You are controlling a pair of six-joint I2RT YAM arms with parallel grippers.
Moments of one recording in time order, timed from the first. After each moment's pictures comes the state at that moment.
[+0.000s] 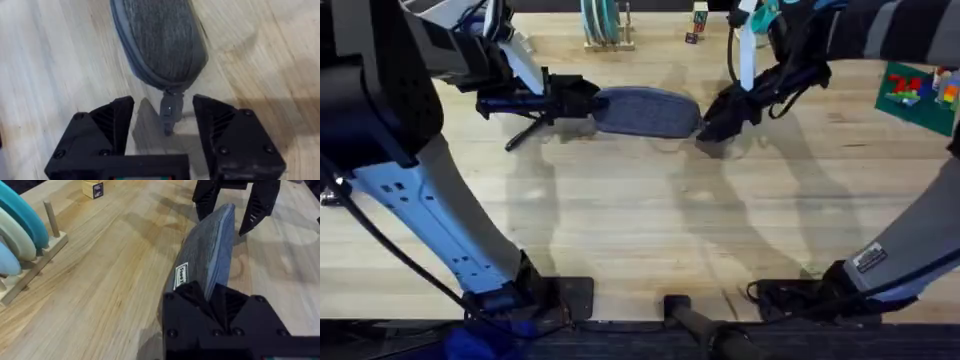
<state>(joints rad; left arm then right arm) 0.24 2.10 1.23 -0.76 1.35 1.41 0.11 1.97 1.29 -0.81 -0.73 -0.90</state>
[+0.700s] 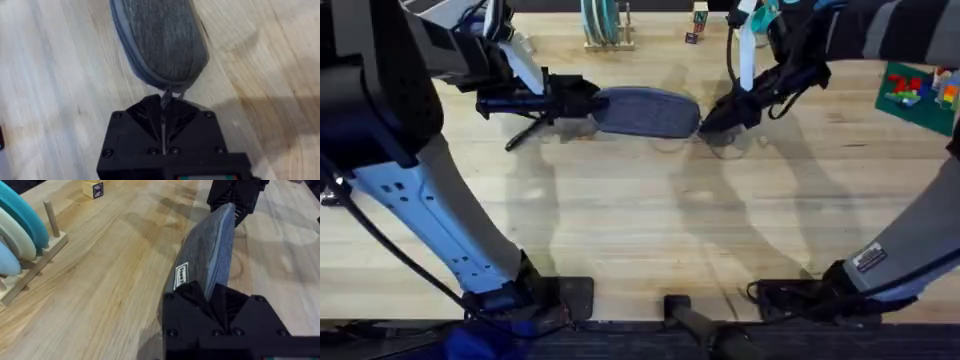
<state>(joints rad) 0.24 2.10 1.23 -0.76 1.35 1.41 0.11 1.97 1.29 -0.81 -0.73 -0.89</state>
